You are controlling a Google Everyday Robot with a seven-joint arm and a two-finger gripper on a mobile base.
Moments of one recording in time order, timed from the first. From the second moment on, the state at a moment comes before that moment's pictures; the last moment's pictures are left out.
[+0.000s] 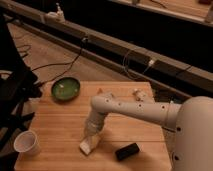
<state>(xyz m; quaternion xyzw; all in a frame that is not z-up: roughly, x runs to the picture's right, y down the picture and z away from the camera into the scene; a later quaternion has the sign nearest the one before) -0.099 0.268 0.787 -0.42 -0.31 -0.17 0.84</state>
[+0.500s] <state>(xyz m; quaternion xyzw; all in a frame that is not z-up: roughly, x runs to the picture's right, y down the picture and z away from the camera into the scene) -0.163 0.278 0.778 -0.41 -0.38 -0.22 0.80</state>
